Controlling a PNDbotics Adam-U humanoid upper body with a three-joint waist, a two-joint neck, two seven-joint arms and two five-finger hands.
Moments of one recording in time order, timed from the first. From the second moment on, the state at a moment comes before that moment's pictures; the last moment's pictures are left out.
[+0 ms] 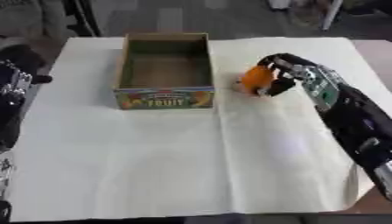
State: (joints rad) left arm -0.32 0.26 -0.06 -1.80 0.21 0.06 0.08; right arm -0.84 -0.41 0.09 -0.74 0.77 -0.12 0.31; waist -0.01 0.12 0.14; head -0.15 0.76
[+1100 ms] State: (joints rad) left arm -0.32 0.26 -0.06 -1.80 0.21 0.06 0.08; right arm -0.83 -0.40 0.11 -0.80 0.76 -0.12 0.12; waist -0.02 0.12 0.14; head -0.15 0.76
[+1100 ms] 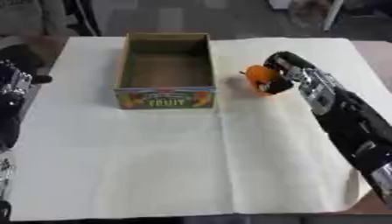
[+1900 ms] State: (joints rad) left arm -0.33 0.25 -0.06 -1.80 0.21 0.06 0.07; right arm -0.95 -0.36 0.15 -0.92 0.68 -0.12 0.09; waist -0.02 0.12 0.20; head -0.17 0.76
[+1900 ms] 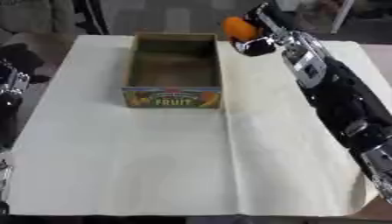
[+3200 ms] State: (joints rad) left arm -0.38 0.23 -0.09 -1.81 0.22 0.07 0.04; right arm -1.01 -0.13 0.14 -0.69 0.88 -0.16 0.09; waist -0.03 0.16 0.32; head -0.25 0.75
